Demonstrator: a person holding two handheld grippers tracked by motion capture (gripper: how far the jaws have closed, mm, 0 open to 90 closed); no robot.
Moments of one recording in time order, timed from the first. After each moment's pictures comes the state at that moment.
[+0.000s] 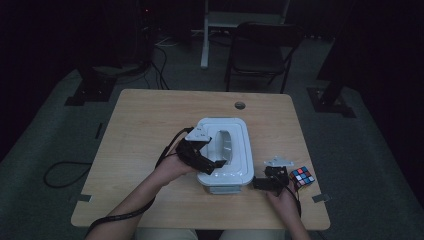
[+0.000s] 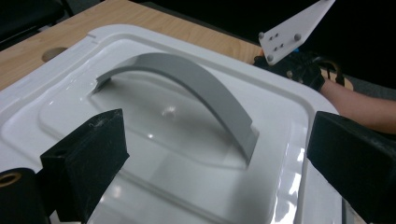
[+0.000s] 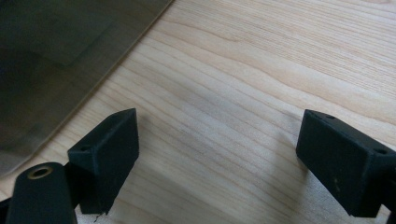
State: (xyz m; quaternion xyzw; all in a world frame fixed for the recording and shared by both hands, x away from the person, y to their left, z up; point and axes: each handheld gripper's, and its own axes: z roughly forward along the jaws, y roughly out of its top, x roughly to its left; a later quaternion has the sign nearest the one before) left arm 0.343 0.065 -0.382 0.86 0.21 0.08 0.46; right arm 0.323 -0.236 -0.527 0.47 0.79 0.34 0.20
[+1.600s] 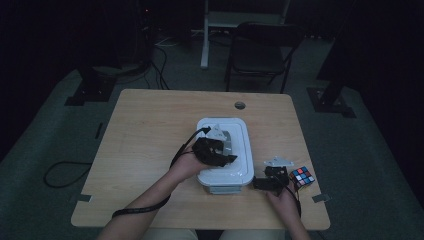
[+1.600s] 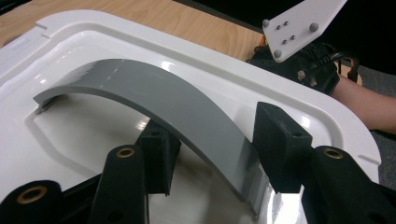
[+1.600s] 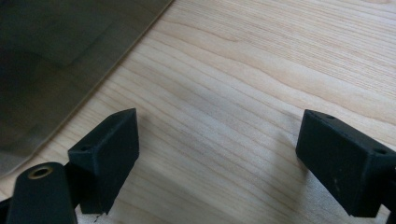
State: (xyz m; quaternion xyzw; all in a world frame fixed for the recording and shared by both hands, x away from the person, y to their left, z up) left arm 0.357 0.026 -0.397 0.88 0.21 0.06 0.43; right arm 0.323 -0.236 -0.527 0.47 0.79 0.34 0.20
